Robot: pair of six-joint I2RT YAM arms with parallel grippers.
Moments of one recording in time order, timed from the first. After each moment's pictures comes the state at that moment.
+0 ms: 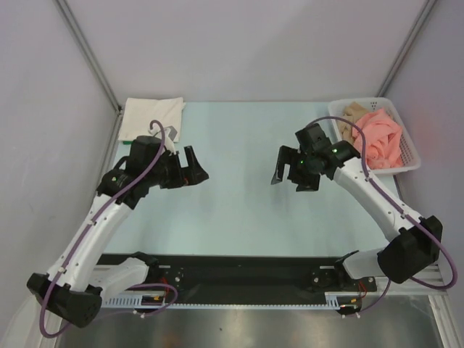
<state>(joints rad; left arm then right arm) -0.40 1.00 1.13 -0.81 0.19 -0.51 0.50 1.37 1.30 -0.98 -0.11 0.67</state>
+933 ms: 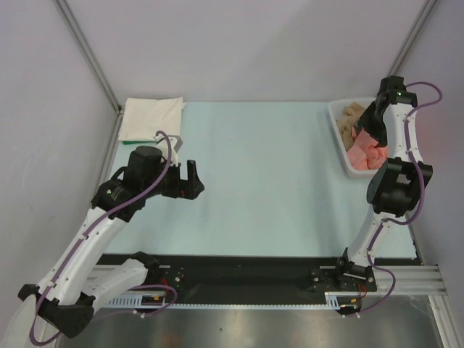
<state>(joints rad) -0.47 0.92 1.10 -0.86 0.10 -0.31 -0.24 1.98 2.00 -1.08 0.18 0.50</state>
